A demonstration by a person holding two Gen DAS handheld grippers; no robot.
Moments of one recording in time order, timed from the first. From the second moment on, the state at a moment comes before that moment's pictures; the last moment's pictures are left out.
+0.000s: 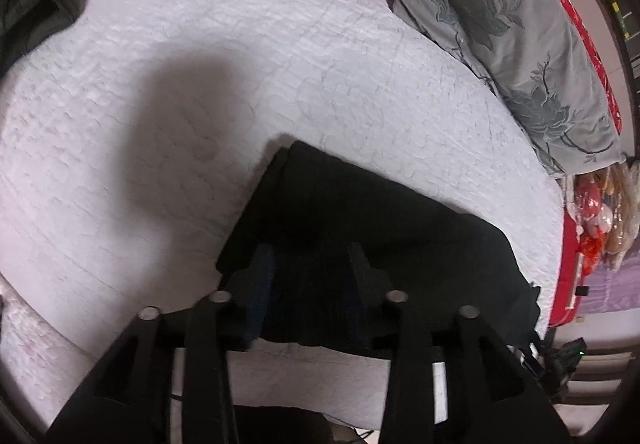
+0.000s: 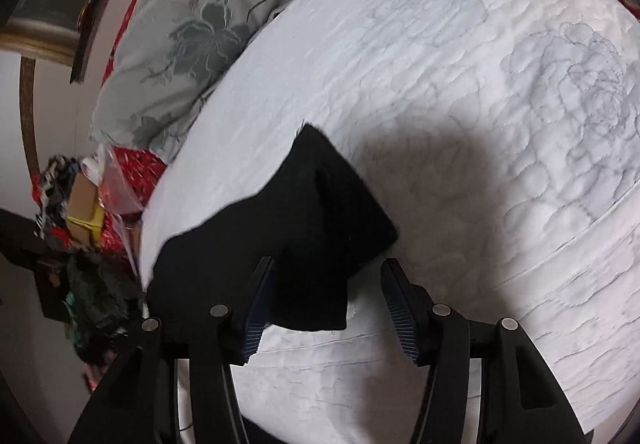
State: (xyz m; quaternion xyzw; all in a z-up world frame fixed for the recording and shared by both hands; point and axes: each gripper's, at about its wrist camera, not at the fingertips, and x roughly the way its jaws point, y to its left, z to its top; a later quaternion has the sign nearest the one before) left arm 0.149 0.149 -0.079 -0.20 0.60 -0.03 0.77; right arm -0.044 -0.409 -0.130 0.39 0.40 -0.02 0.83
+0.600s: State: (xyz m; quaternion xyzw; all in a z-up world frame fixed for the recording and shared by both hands) left arm 0.132 0.174 -0.080 -0.21 0.59 0.02 0.78; right arm 0.002 -0.408 -0.092 0.29 0.42 -0.04 0.86
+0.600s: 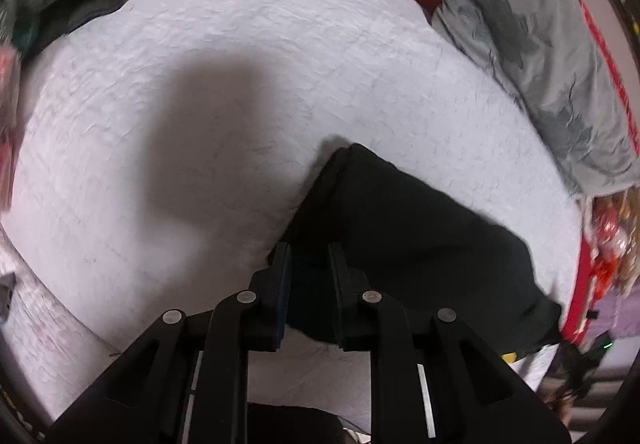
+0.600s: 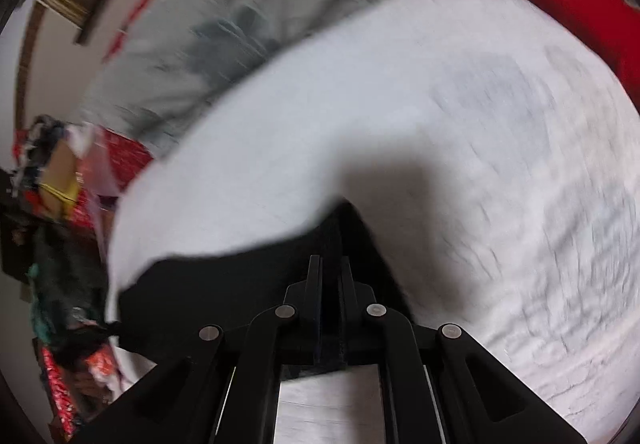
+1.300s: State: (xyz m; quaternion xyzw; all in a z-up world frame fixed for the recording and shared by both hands) left arm 0.096 0.138 -0.116 -0.29 0.59 -0.04 0.75; right arm -0.060 -0.406 -0.126 0.45 0.39 -0.02 0.80
